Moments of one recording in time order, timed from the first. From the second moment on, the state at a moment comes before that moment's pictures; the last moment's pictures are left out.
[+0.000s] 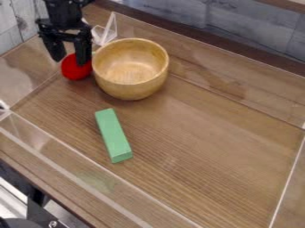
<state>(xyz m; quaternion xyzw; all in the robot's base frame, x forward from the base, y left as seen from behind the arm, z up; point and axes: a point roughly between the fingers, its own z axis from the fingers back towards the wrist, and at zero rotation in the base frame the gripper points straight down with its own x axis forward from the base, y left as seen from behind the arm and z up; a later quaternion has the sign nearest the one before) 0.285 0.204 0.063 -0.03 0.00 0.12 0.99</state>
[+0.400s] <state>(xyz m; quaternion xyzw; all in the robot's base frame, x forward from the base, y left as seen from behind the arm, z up) 0.271 0.210 0.038 -0.02 0.00 0.17 0.98</state>
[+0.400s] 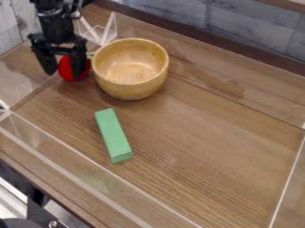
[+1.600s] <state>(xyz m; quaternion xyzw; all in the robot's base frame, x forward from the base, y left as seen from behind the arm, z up) 0.294 0.182 0.058 -0.02 0.00 0.17 0.98</state>
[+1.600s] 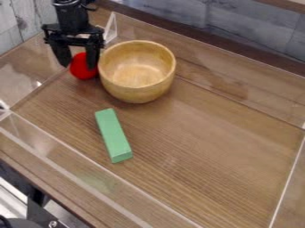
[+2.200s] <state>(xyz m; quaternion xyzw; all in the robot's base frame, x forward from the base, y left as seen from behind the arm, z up) 0.314 0.173 0.065 -0.02 0.00 0.18 0.98</state>
